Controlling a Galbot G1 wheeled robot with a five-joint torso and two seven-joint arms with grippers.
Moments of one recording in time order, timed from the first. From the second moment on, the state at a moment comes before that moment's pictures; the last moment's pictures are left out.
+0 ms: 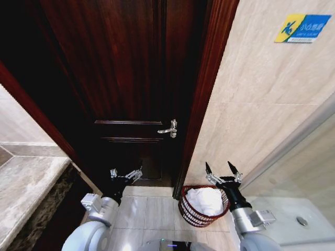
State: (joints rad) left arm 1.81 -1.59 -0.63 -2.50 -0.24 0.33 0.18; right arm -1.84 1.60 0.65 2.44 0.09 -0.05 -0.23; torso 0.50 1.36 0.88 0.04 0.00
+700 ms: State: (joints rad) left arm 1.81 -1.59 -0.63 -2.50 -0.24 0.33 0.18; right arm -1.82 1.57 0.63 2.42 0.11 -0.03 -0.21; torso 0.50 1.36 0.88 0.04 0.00
